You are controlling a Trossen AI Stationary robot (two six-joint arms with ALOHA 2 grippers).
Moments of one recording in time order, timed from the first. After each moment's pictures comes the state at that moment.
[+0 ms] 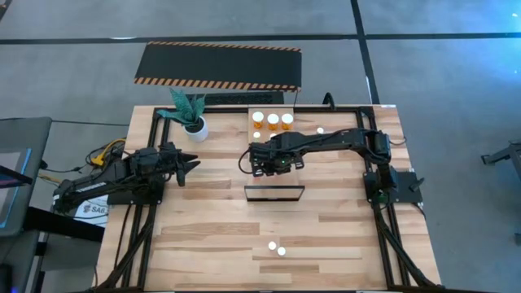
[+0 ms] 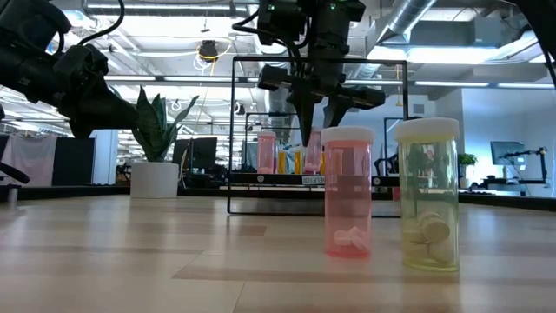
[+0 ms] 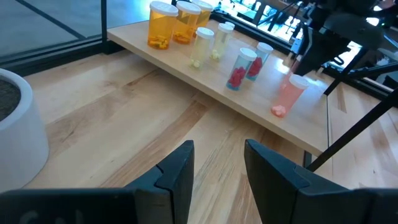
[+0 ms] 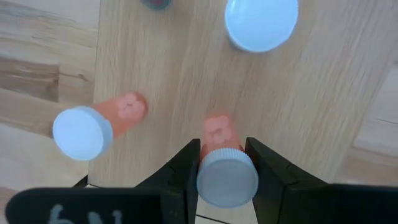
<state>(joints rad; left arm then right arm) 0.30 0.04 0.13 -0.42 -0.07 -0.35 -0.08 2.02 1.72 -1.08 0.03 1.27</state>
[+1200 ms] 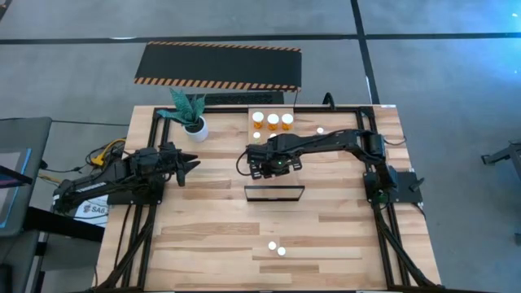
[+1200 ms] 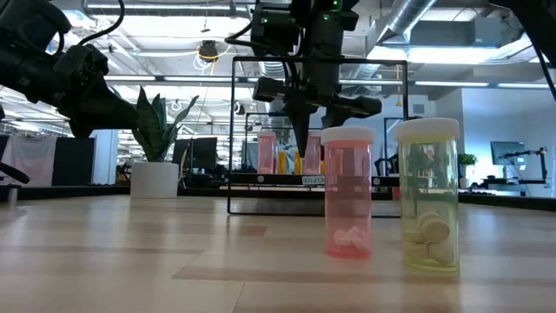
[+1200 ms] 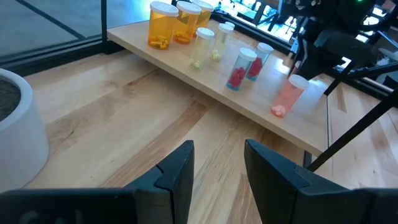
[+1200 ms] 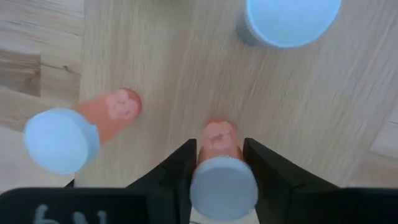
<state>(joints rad) 0.30 0.04 0.13 -0.42 -0.07 -0.35 -0.08 2.07 1.74 -1.07 0.00 1.25</state>
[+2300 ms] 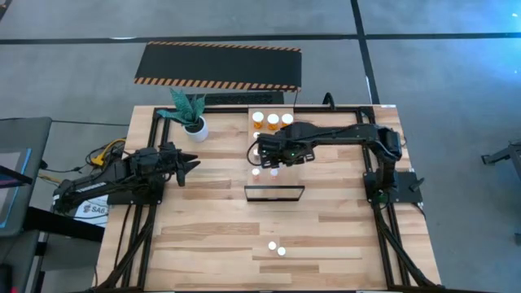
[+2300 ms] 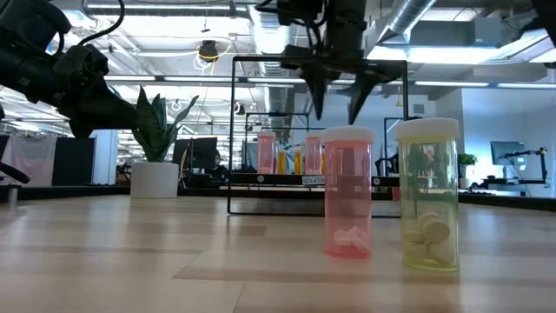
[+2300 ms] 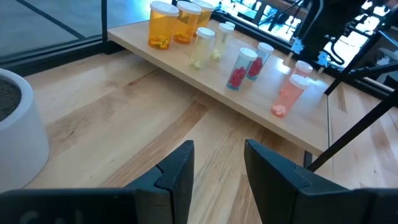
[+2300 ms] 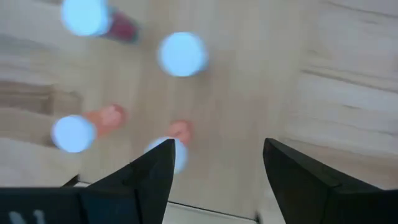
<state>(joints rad) 0.30 0.04 0.13 -0.42 -0.07 -0.35 -0.10 1.92 1.74 -1.23 0.09 1.28</state>
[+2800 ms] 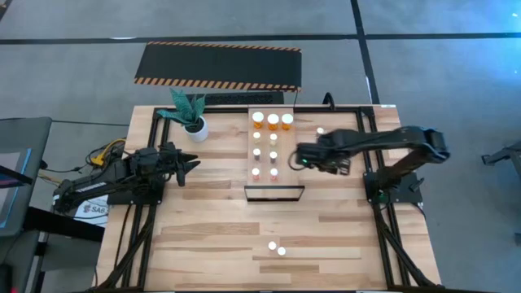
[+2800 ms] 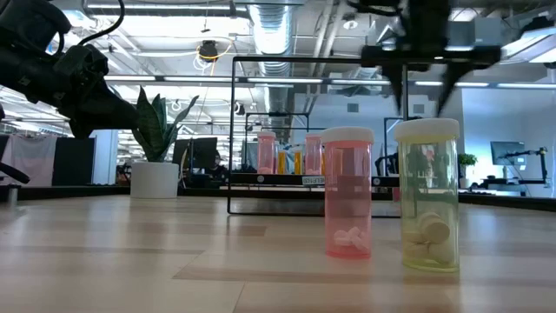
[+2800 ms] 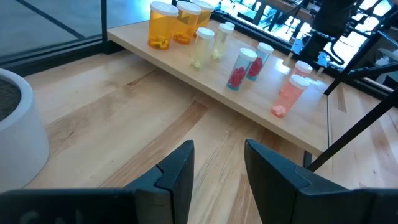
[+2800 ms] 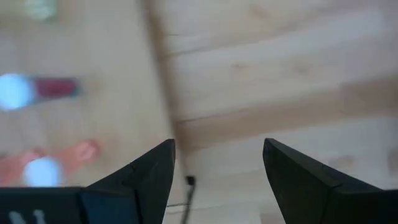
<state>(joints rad) 0.30 0.04 0.13 -0.42 -0.07 -0.35 -0.05 1.50 1.27 -1.22 0.17 1.73</state>
